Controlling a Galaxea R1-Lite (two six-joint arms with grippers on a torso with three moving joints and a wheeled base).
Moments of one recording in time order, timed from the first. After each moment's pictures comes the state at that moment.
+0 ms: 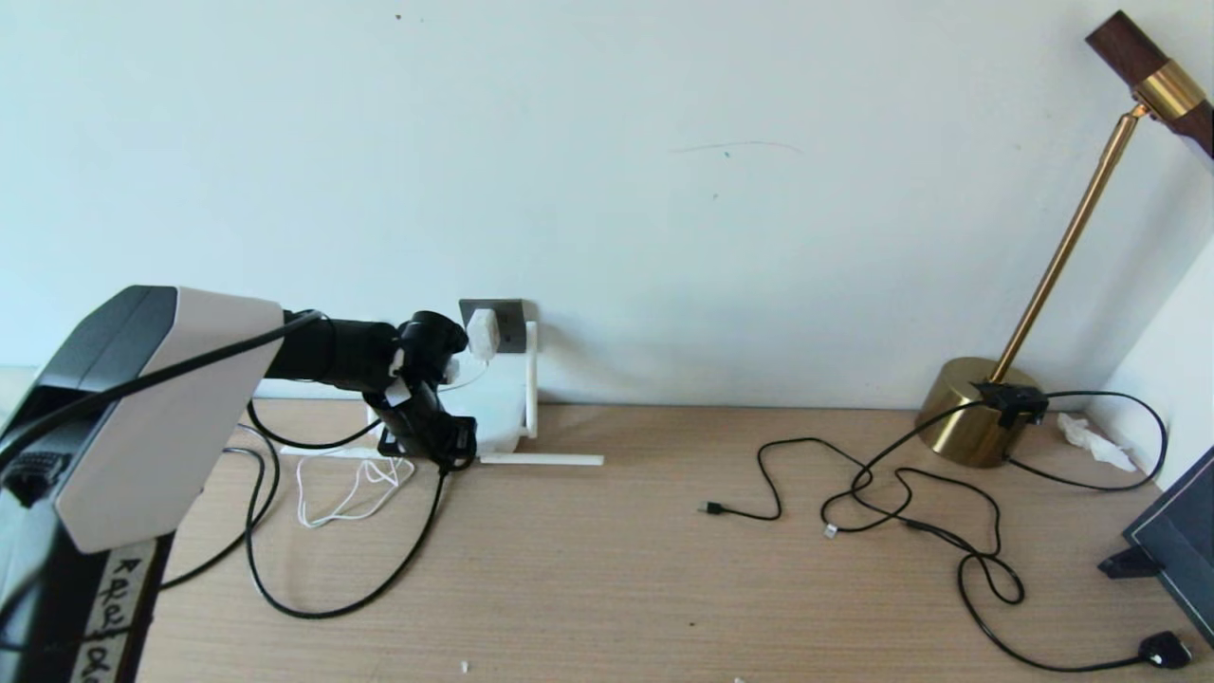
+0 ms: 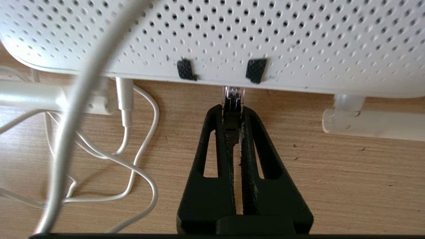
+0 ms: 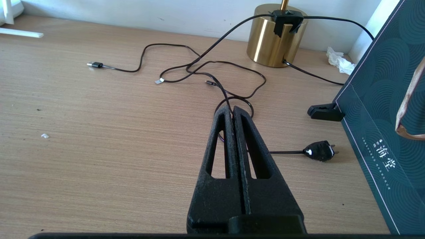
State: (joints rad) left arm -0.19 2.37 -1.83 0.54 0.17 -0.15; right arm 0.01 0.00 0.00 0.00 0.01 -0.08
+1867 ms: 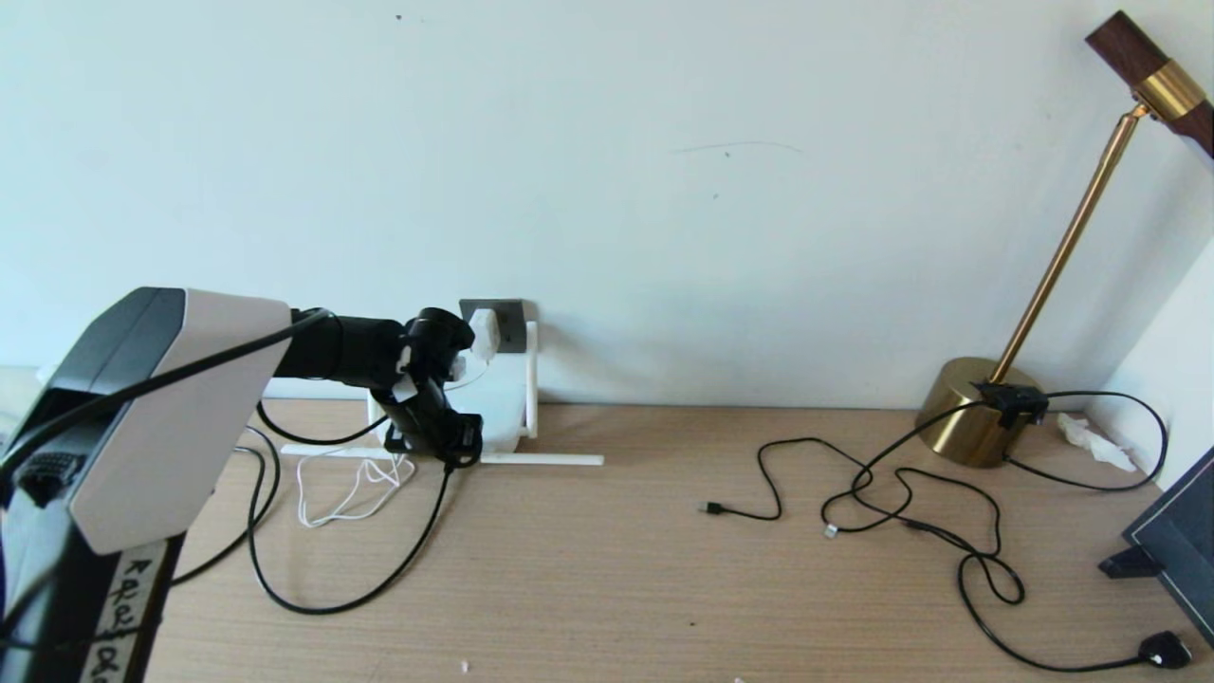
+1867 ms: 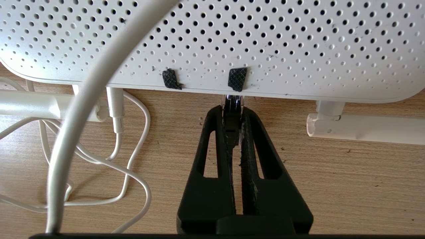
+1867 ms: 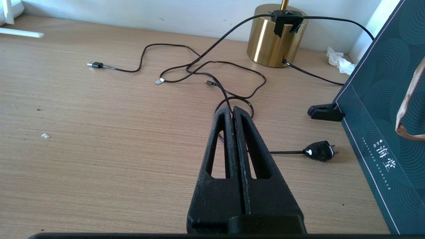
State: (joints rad) left arm -0.20 2.38 -1.87 0.55 0.17 -0.14; right arm 0.01 0.00 0.00 0.00 0.01 -0.08
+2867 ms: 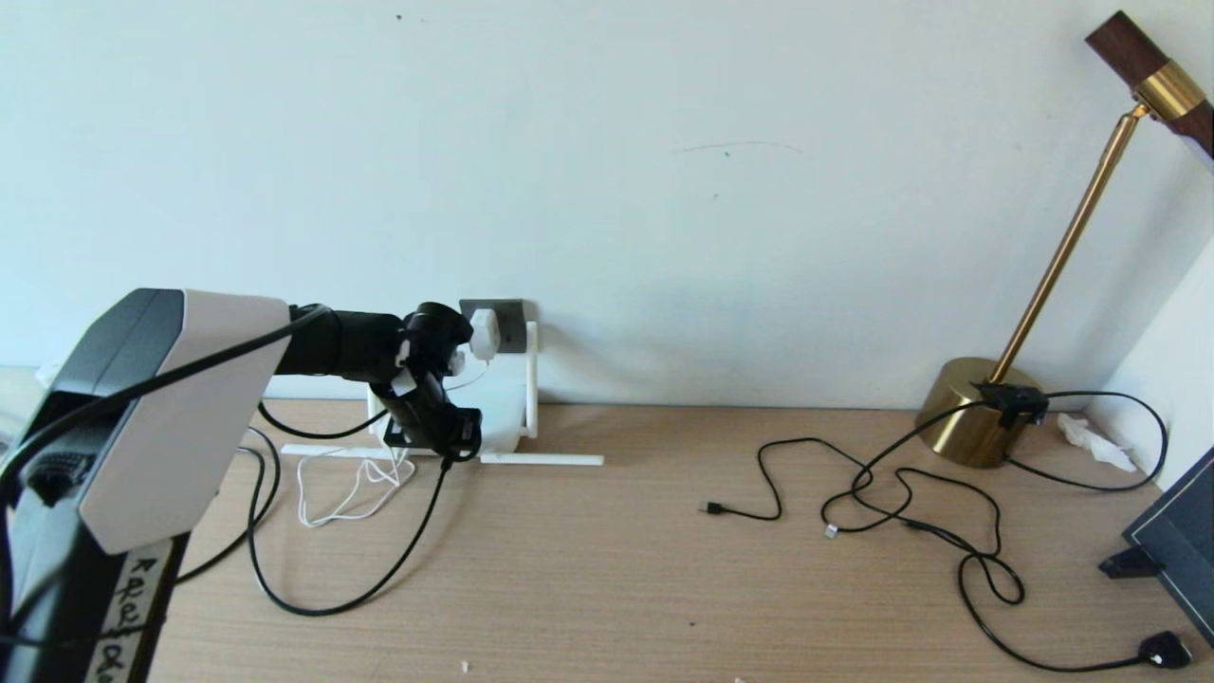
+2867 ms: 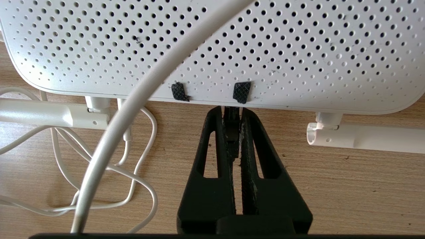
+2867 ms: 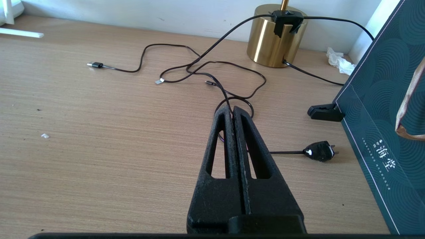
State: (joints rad) left arm -0.19 2.39 -1.92 0.57 0.17 -0.14; right arm 0.01 0.00 0.00 0.00 0.01 -0.08
